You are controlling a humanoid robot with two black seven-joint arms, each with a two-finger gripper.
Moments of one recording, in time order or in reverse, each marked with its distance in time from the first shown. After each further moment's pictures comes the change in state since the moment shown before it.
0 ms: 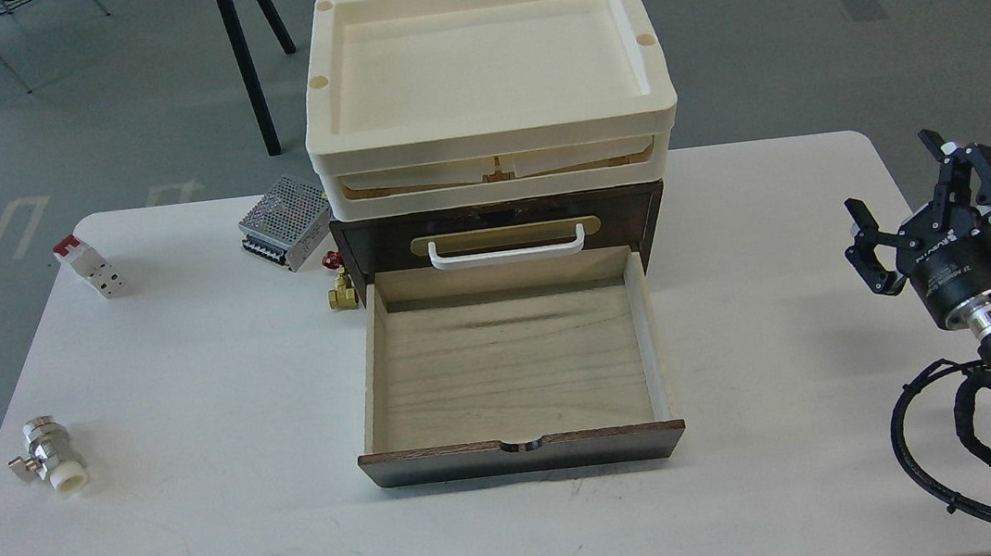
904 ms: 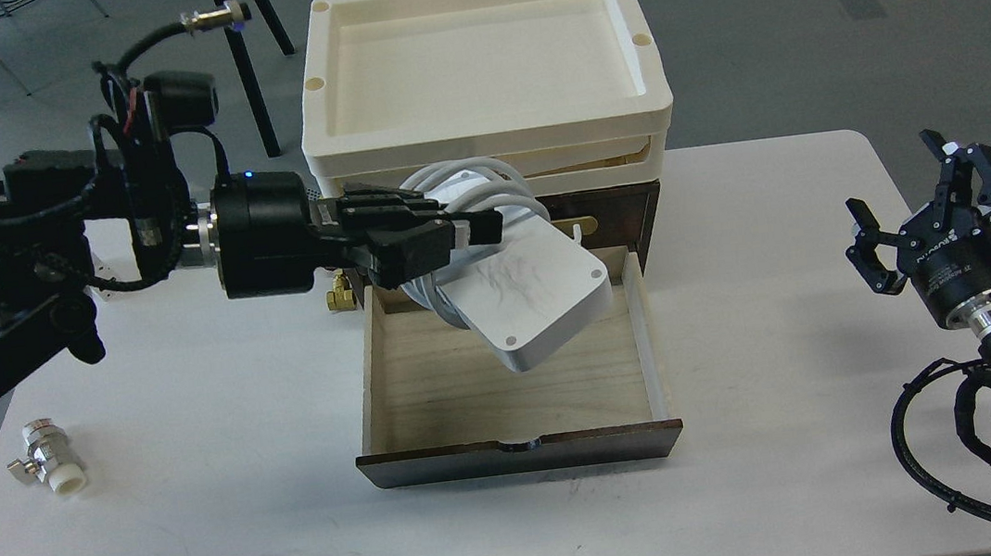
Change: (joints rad) left arm 0.080 -0.218 0.224 -0.797 0.699 0.000 0.000; right arm 0.000 0.000 0.002 0.000 0.000 -0.001 0.000
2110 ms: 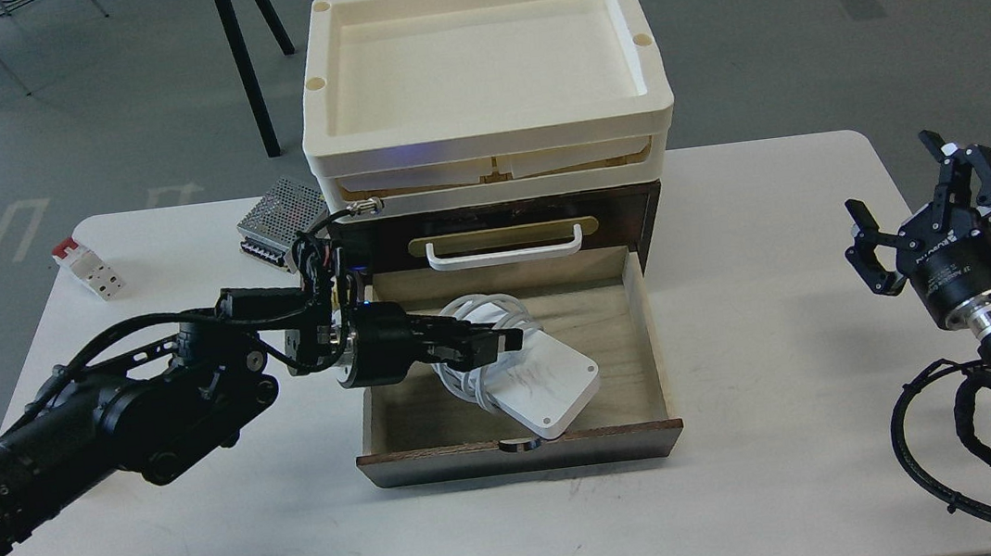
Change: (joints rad) left arm 0.127 -0.391 0.140 0.574 0.099 0.083 0.000; right arm -0.001 0.000 -0.001 0.000 0.000 0.001 0.000
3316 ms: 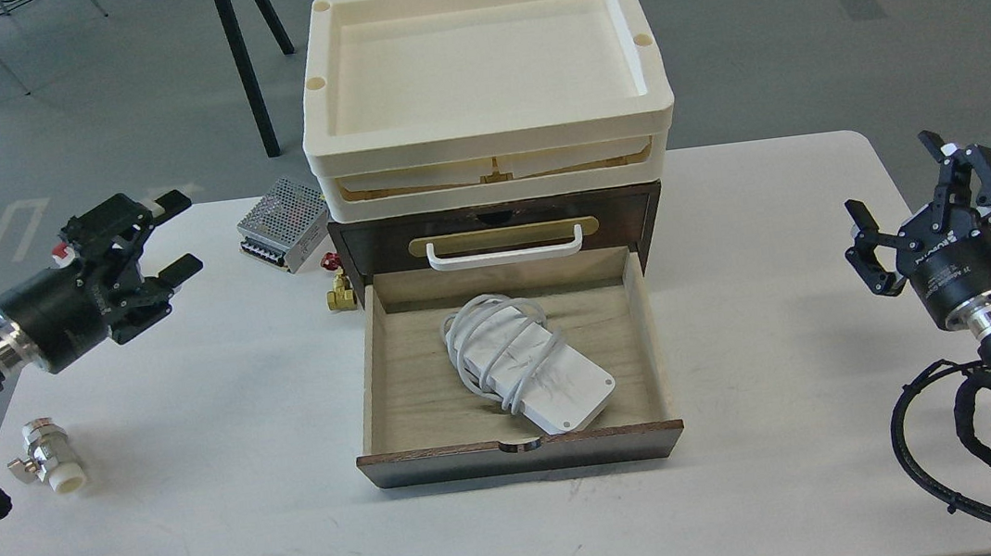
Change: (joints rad) left arm 0.233 0.455 -0.129 0.107 -1.275 -0.082 0.000; right arm -0.001 0.000 0.000 0.000 0.000 0.000 0.000
